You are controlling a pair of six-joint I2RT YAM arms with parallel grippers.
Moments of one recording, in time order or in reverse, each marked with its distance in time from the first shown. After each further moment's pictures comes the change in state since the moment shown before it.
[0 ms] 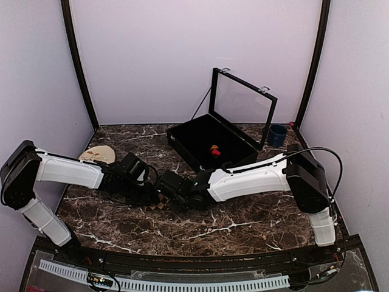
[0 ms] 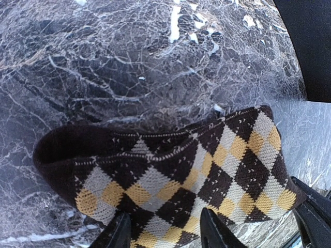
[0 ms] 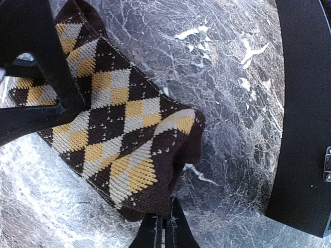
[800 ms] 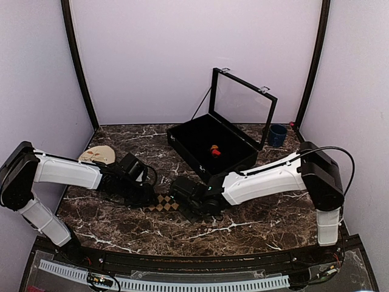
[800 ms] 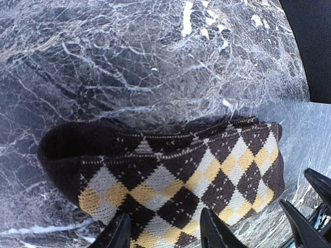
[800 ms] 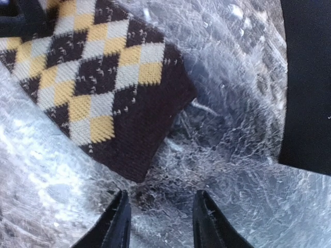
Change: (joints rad) left arm 0.000 -0.018 -0.011 -0.018 -0.002 -0.027; right arm 0.005 -0.115 -0.200 0.013 -0.033 0.108
